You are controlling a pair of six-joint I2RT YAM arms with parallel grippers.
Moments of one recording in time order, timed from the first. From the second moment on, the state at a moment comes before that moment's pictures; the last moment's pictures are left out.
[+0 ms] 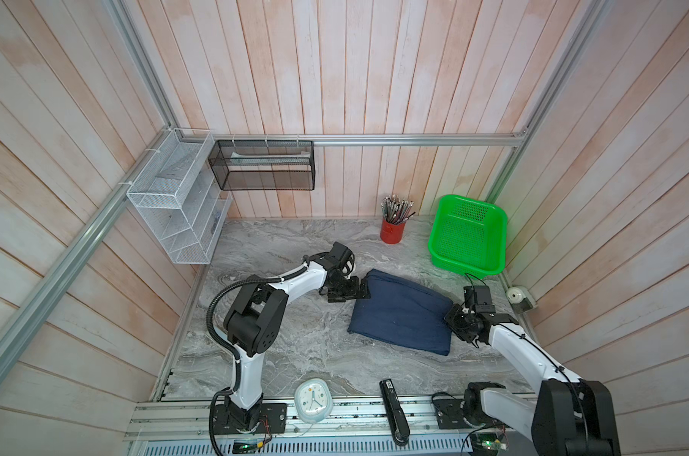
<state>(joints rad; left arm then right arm) -0.58 1.99 1.42 -0.60 0.45 -0.48 0.02 1.12 0.52 -0.49 -0.07 0.79</state>
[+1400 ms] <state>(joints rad) -0.13 2.05 1.57 -0.76 0.27 -0.38 0.38 1.69 1.13 -0.29 -0.26 0.76</state>
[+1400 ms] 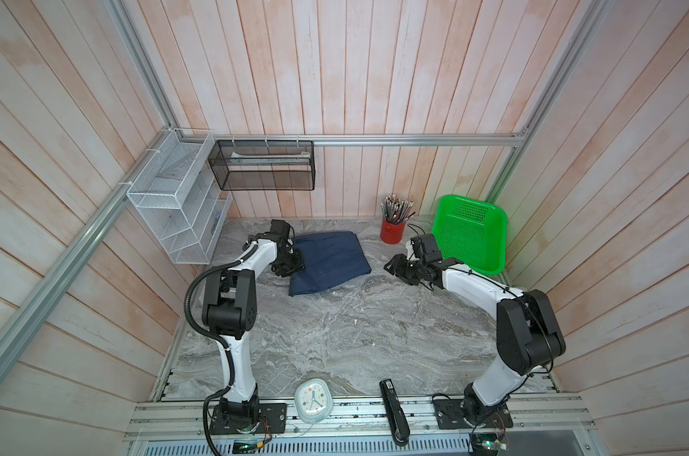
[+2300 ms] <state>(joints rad) -0.44 2.26 1.95 -0.98 -0.12 -0.60 0.40 1.55 1.08 -0.37 -0.21 0.75</state>
